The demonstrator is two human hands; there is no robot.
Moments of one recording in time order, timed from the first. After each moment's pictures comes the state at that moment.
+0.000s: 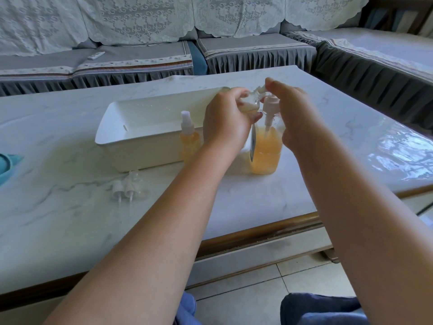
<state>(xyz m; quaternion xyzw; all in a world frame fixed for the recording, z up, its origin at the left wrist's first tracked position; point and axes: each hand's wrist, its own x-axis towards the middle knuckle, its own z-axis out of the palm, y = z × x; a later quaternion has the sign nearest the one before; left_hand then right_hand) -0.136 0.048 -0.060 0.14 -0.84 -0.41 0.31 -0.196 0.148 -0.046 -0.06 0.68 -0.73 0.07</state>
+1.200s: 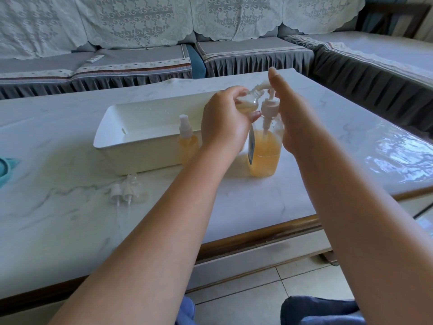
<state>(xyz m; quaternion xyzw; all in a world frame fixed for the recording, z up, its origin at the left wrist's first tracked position) -0.135 0.050 -0.053 0.14 -0.84 -0.41 0.33 -0.199 0.149 -0.047 -0.10 0.68 -0.71 0.10</state>
